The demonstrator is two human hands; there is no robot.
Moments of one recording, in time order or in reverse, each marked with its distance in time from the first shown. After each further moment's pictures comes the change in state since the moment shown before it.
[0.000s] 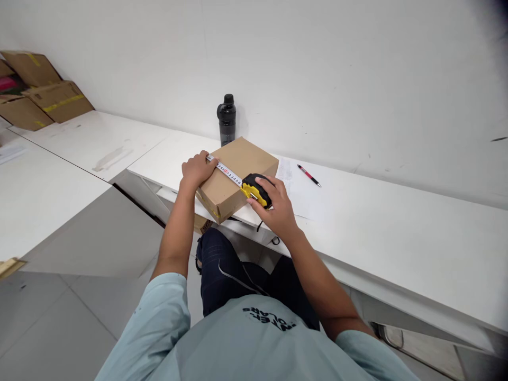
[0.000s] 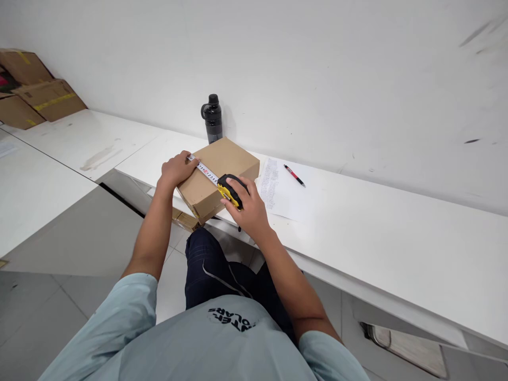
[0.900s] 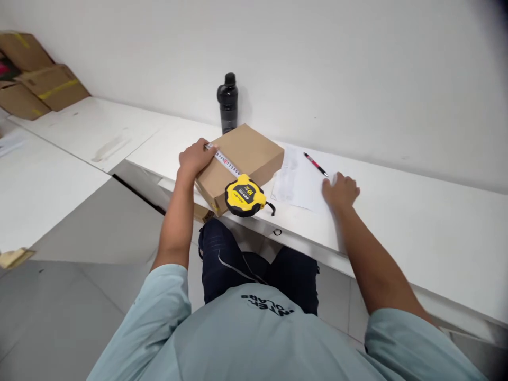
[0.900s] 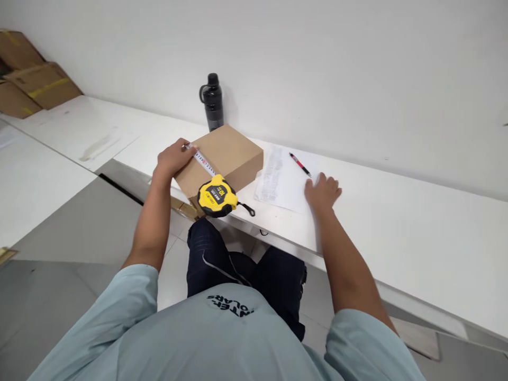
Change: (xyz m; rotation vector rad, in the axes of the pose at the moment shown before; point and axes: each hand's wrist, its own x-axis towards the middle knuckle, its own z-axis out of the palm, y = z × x) left_hand 0.002 0.004 -0.003 -0.061 -0.039 -0.064; right_hand -0.036 0.230 -0.077 -0.661 -0.165 0.894
